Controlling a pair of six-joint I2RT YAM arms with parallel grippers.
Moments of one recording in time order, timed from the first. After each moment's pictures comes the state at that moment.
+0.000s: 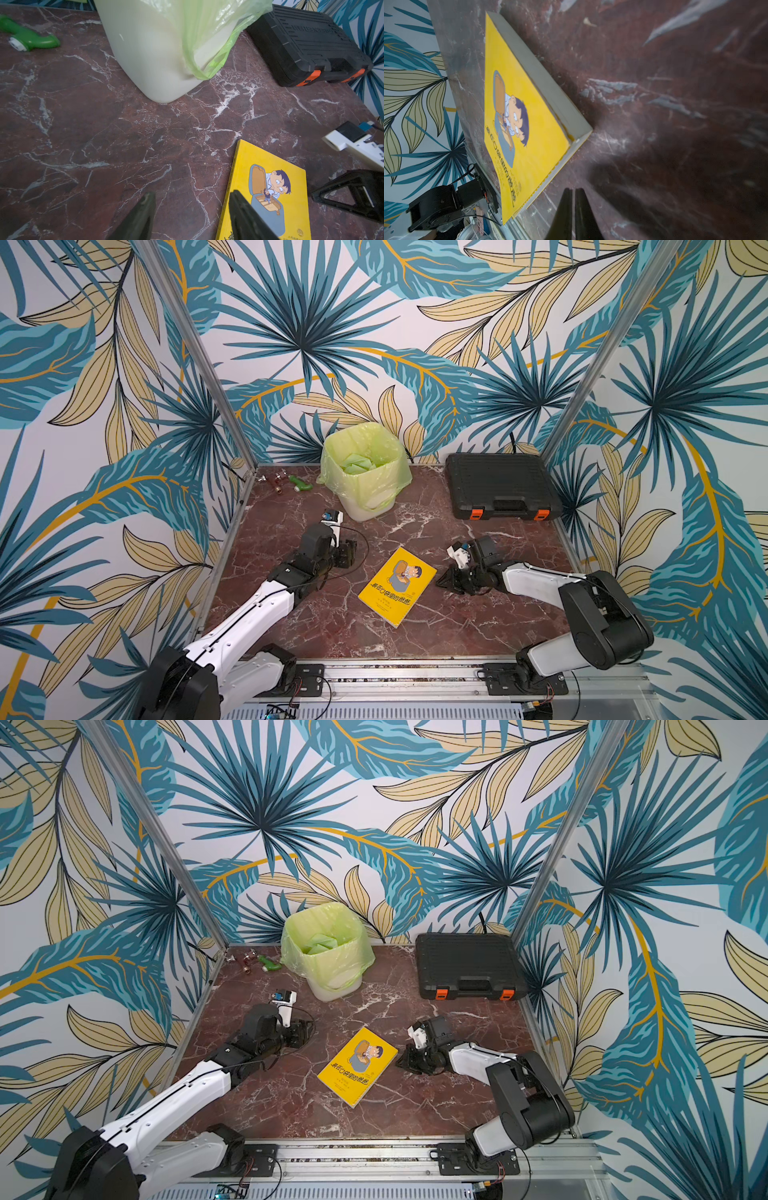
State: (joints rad) left arm -0.41 1.07 0.64 -0.17 0.01 -0.32; right arm 0.33 1.53 0.58 -0.13 -0.59 0.60
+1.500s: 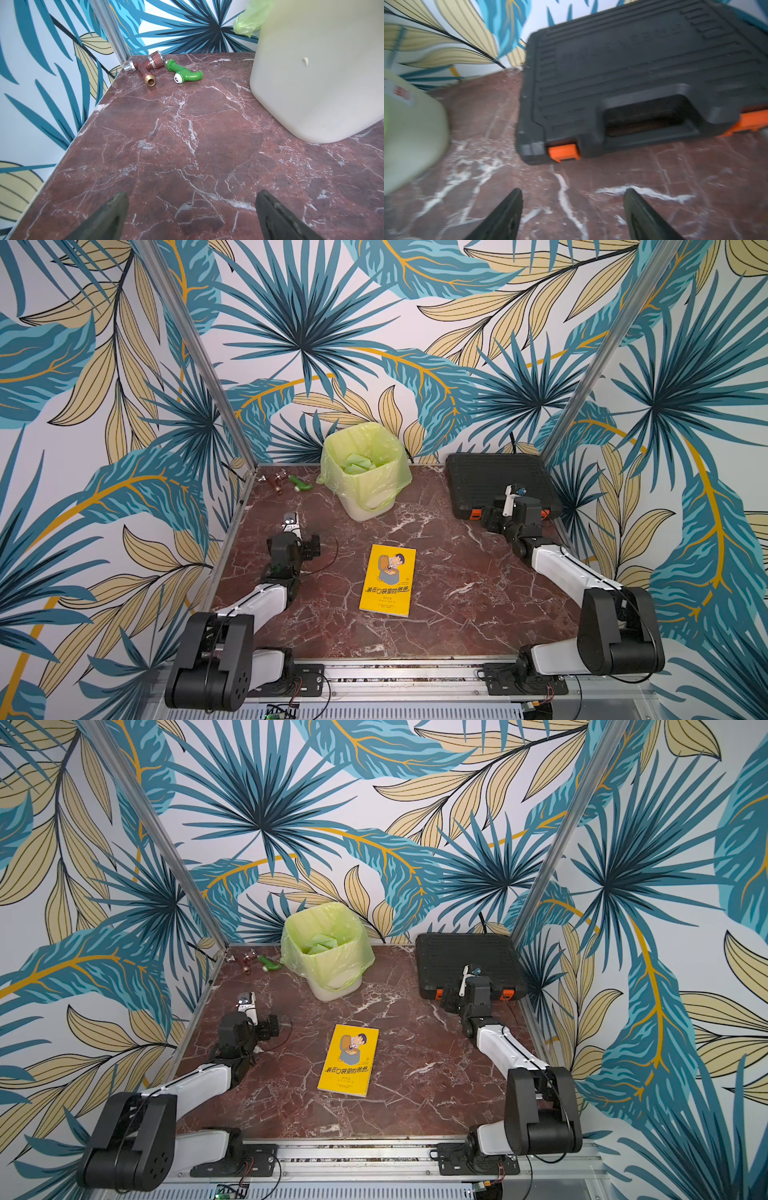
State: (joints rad) left arm -0.03 1.33 0.39 0.53 -0.14 -0.02; right arm 0.00 1.44 0.75 0.12 0.09 0.21
